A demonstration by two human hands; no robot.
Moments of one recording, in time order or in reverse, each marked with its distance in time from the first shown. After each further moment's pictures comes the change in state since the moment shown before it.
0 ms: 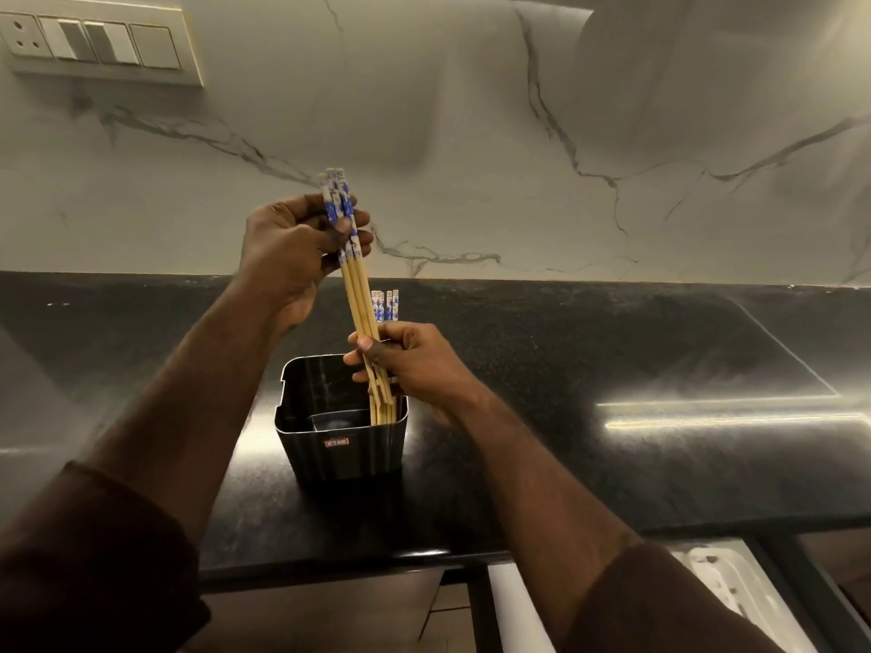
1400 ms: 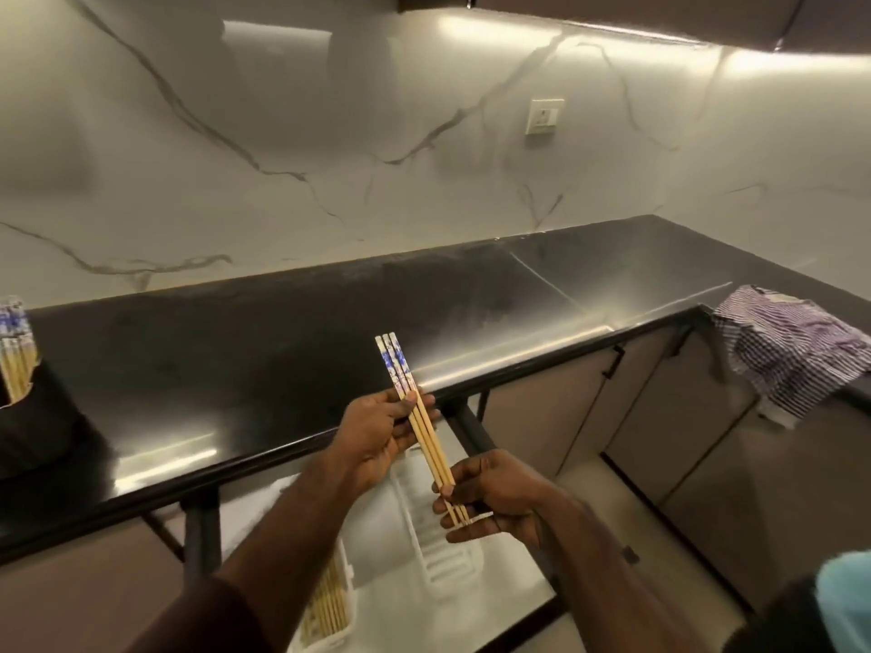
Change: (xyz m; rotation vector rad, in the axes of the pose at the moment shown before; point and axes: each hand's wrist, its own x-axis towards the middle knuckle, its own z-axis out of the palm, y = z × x) left_hand -0.331 -0.154 0.394 -0.144 -0.389 -0.720; right_hand -0.463 0.129 -0.305 0.240 0.358 0.539
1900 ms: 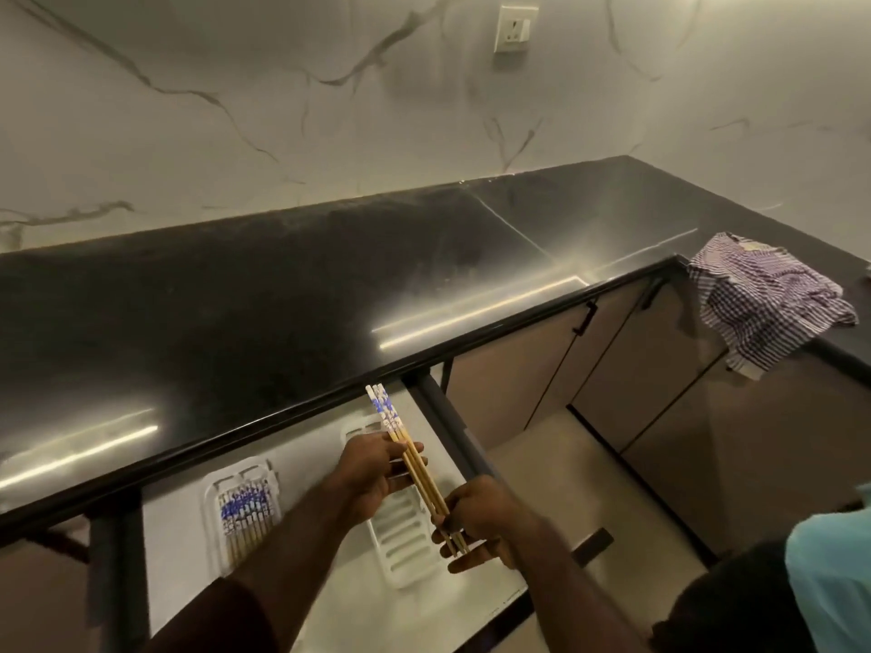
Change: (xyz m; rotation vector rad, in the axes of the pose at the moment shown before) left_hand 0.090 -0.107 0.002 0.168 0.014 -0.302; right_hand 0.061 0.062 -0.042 -0.152 0.199 0.244
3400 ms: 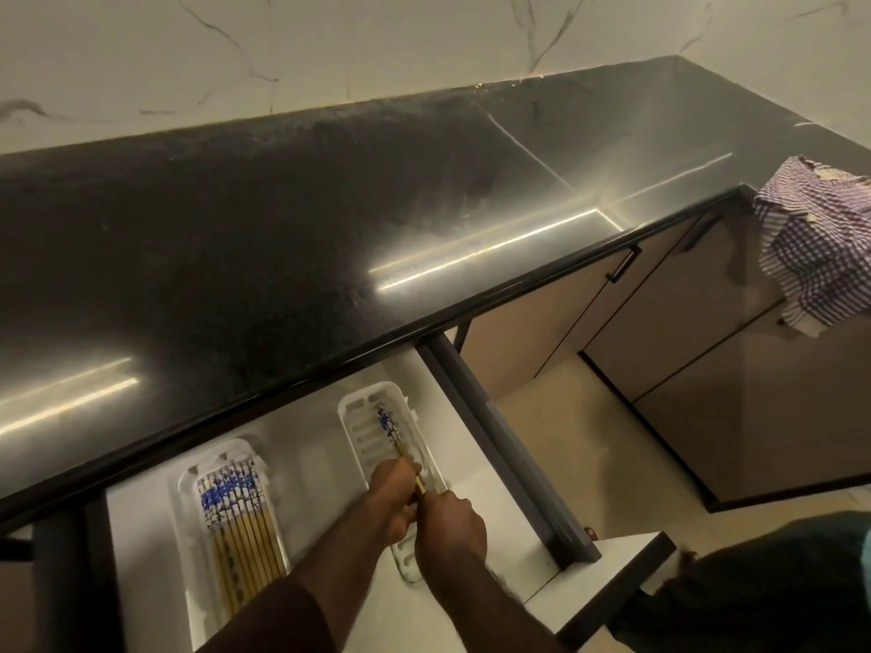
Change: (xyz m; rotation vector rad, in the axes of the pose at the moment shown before) left_hand 0.108 -0.086 -0.008 -0.004 0.245 -0.300; right_hand 0.119 0.041 0.089 -0.639 0.366 -0.128
